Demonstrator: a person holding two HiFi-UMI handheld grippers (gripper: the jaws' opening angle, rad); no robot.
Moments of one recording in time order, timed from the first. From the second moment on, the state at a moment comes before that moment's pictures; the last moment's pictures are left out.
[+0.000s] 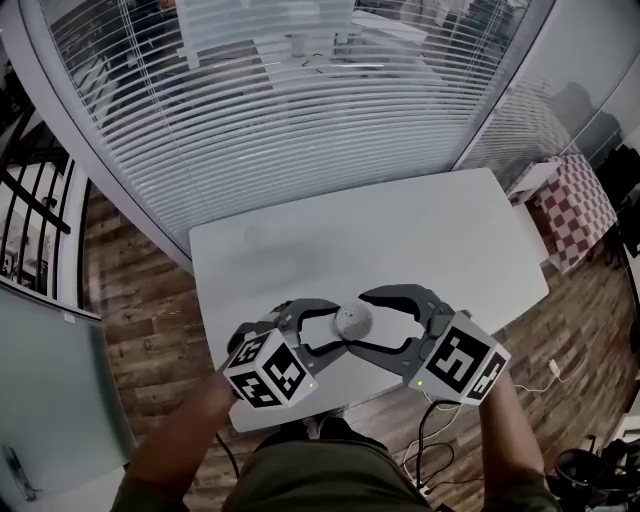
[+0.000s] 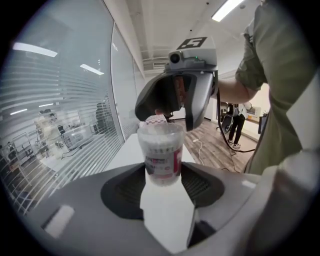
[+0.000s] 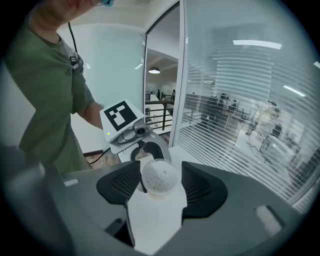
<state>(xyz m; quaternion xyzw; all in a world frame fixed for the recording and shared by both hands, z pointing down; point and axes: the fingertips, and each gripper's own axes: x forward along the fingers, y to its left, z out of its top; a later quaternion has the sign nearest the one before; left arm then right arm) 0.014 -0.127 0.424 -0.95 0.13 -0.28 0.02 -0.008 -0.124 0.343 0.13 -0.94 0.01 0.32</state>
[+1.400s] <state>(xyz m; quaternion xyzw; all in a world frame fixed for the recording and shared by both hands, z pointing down) 0.002 -0.090 0.441 -0.95 0.10 -0.31 0.03 -0.030 -0.091 0.389 0.09 -0.92 0.03 0.38</state>
